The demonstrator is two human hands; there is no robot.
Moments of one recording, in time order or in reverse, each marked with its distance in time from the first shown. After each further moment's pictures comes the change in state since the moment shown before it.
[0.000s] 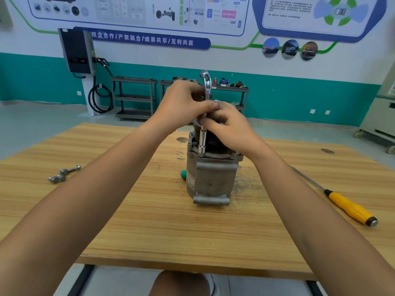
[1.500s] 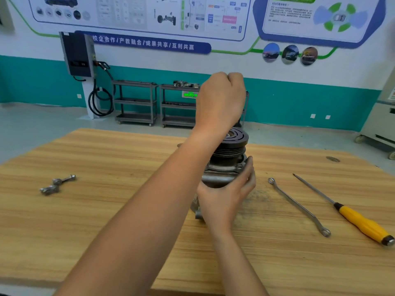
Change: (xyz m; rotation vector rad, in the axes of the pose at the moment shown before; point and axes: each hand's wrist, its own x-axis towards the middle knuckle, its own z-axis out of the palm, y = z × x) left_hand 0.024 0.043 0.040 -0.100 0.297 -0.109; right_hand -0.070 0.016 0.108 0.203 0.690 0.497
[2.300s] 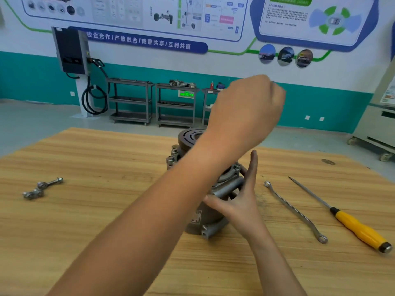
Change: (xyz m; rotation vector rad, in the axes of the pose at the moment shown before) left_hand -0.023 0.027 0.006 0.222 -0.158 0.298; right_hand 0.039 0.011 -0.054 0.143 -0.554 -0.019
